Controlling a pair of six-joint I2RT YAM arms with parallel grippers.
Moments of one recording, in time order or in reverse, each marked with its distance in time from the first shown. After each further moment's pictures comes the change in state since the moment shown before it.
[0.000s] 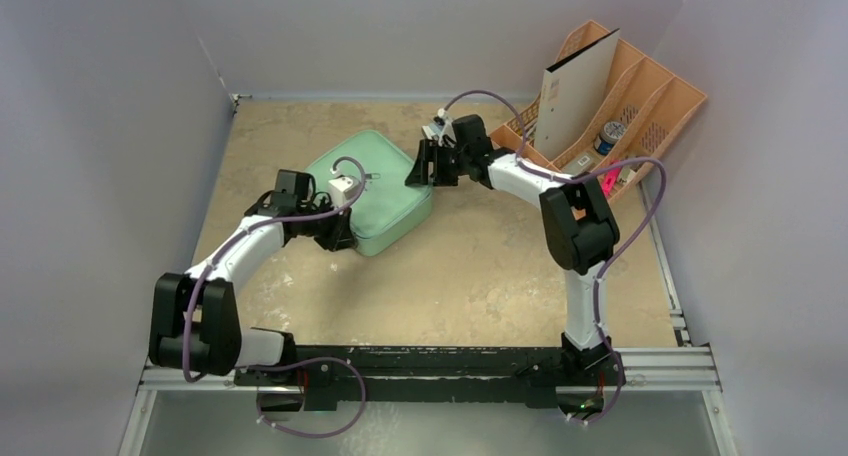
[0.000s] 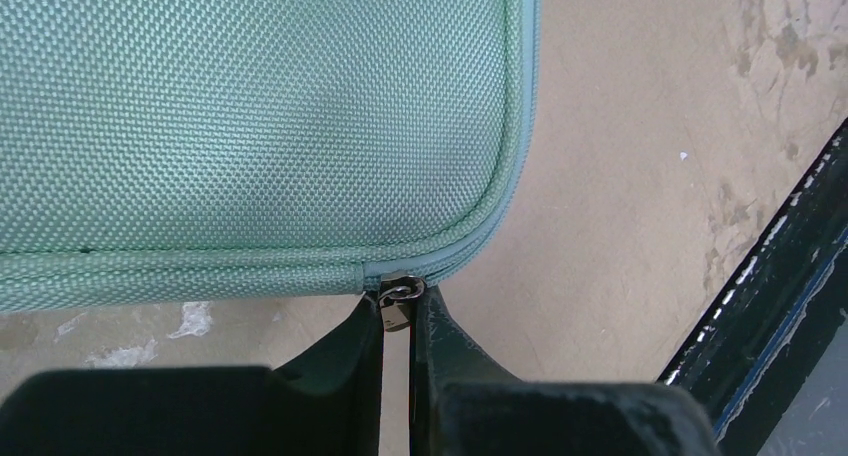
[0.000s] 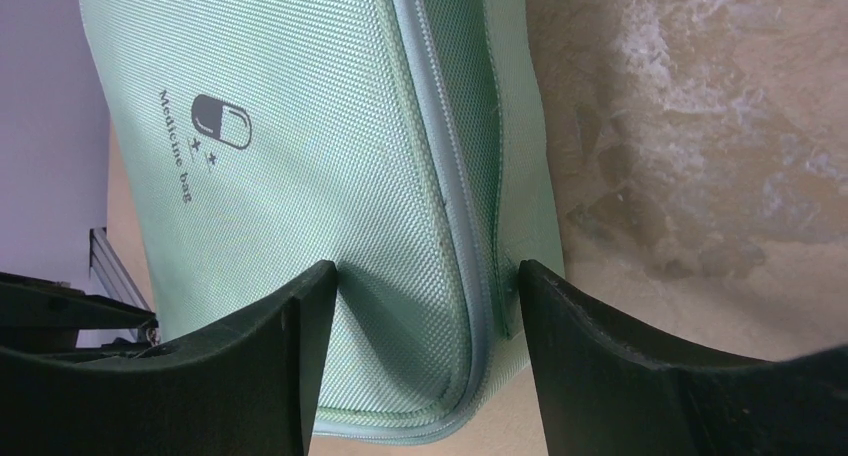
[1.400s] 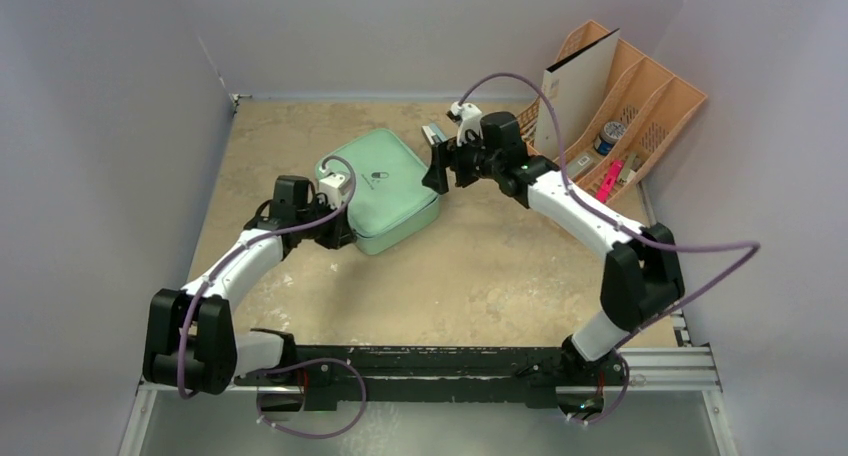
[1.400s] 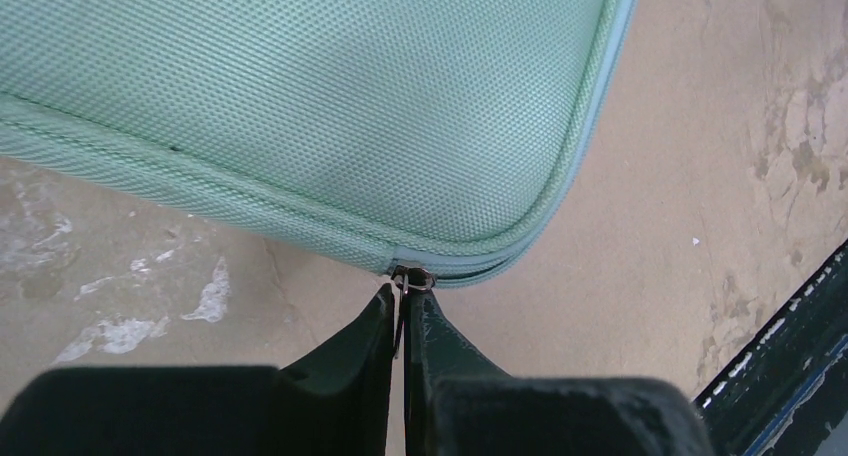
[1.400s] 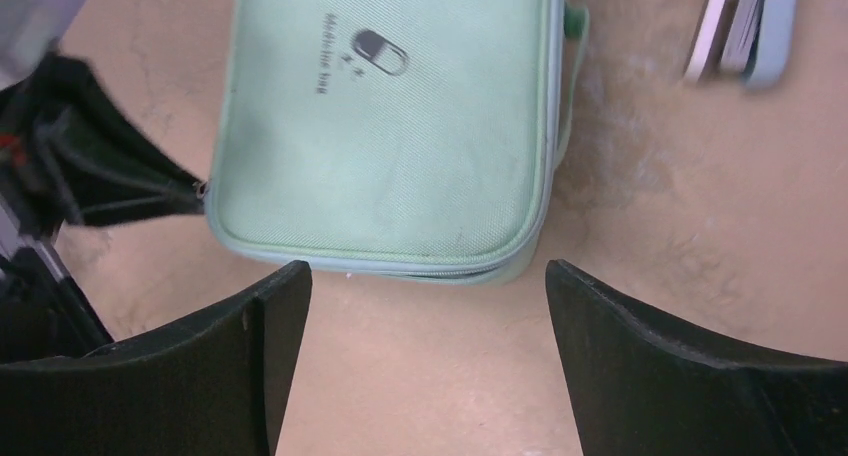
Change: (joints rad) left arm -0.034 -0.109 -0.103 0.179 -0.132 -0.255; right arm 0.026 -0.441 -0.240 -0.065 0.134 -0.258
